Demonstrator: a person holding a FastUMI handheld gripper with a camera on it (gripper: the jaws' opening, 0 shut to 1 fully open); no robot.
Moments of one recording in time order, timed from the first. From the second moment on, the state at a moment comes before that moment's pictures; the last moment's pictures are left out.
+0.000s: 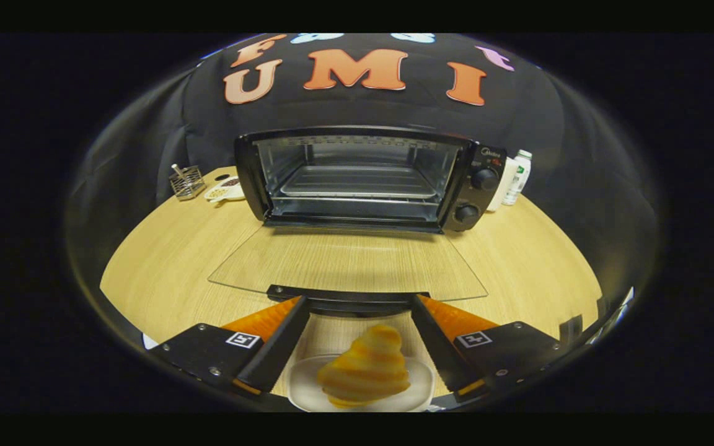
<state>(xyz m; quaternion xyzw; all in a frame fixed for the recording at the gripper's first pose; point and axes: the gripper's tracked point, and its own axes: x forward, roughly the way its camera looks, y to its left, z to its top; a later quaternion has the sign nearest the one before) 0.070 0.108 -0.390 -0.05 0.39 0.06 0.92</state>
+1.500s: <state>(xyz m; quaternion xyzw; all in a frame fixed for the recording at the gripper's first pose) -0.066 0.087 -0.396 0.02 0.46 0.02 0.89</state>
